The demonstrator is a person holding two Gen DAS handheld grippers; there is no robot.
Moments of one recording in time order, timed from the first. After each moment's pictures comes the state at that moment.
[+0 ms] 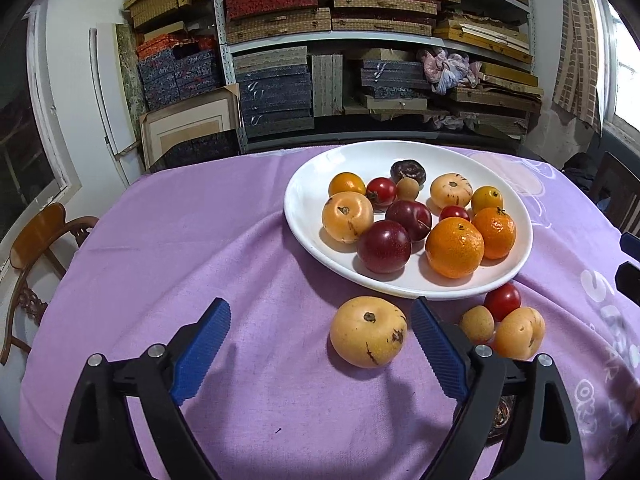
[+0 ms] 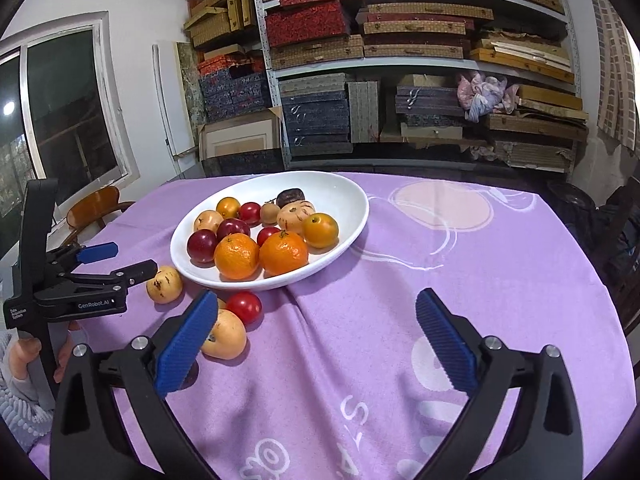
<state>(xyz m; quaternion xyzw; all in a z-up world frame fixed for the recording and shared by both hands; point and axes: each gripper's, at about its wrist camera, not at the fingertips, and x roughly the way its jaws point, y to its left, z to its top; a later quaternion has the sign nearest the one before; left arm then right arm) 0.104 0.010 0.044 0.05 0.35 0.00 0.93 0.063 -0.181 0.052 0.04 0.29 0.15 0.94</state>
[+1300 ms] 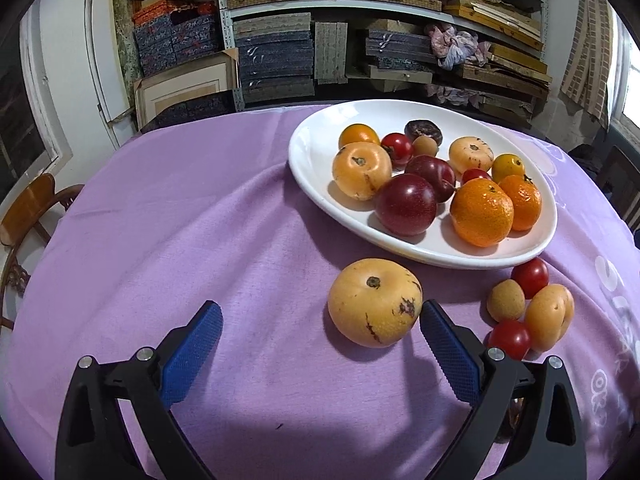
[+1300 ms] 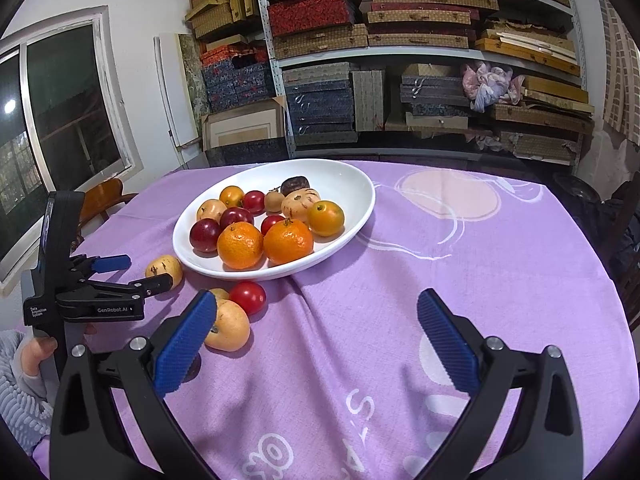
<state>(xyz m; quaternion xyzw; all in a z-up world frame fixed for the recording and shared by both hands) 0.117 0.027 0.016 0.03 0.41 0.01 0.91 0.068 -0.171 0.050 0.04 0.31 0.16 0.94</state>
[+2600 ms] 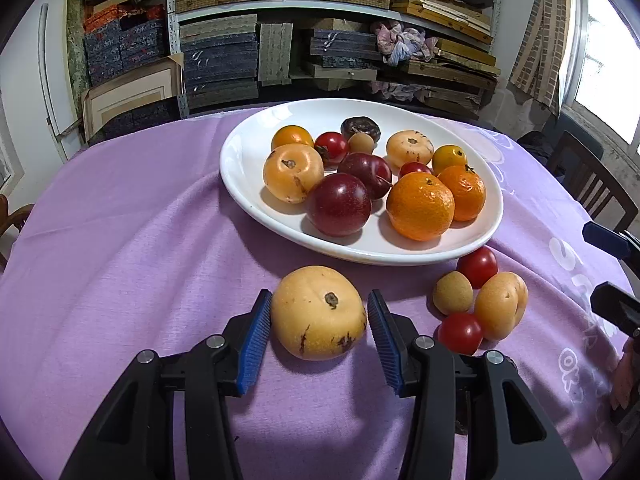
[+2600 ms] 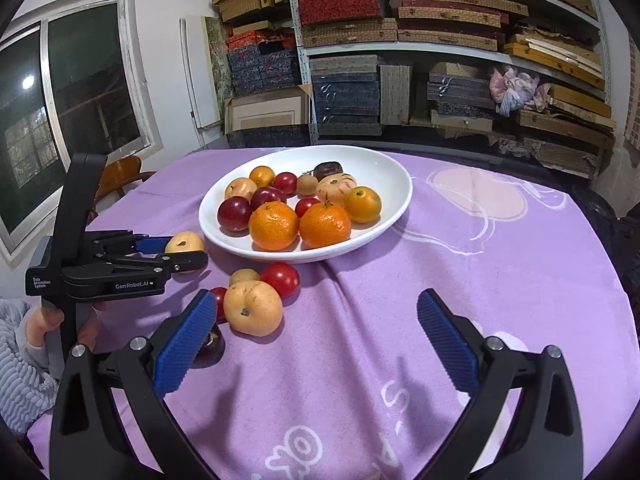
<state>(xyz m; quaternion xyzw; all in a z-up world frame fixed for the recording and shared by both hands) 0.124 0.012 0.014 0.02 0.40 -0.10 0.91 0.062 -0.150 0.044 0.01 0.32 0.20 0.93</state>
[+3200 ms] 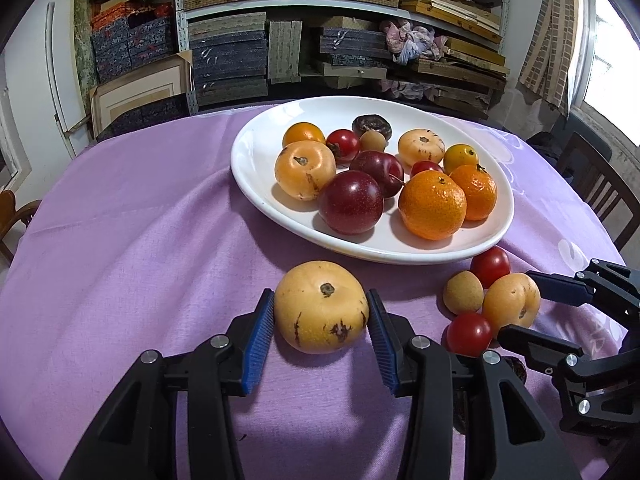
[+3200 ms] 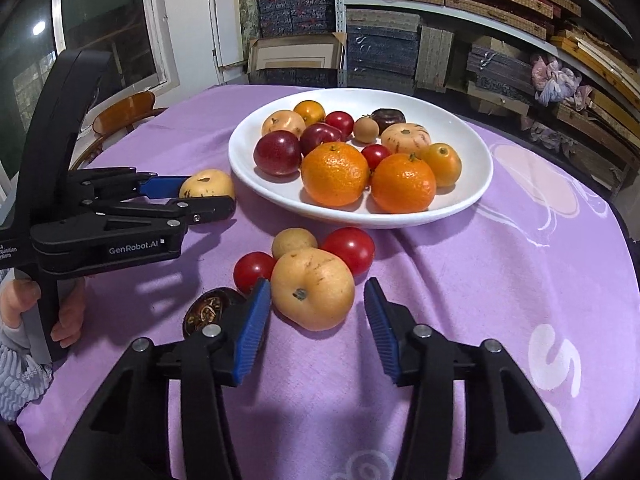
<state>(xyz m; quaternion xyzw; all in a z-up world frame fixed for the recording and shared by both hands) 0.123 0.015 0.013 0.02 0.41 -0.09 0.91 0.084 -0.084 0.014 -0.06 0.40 0.23 0.89</state>
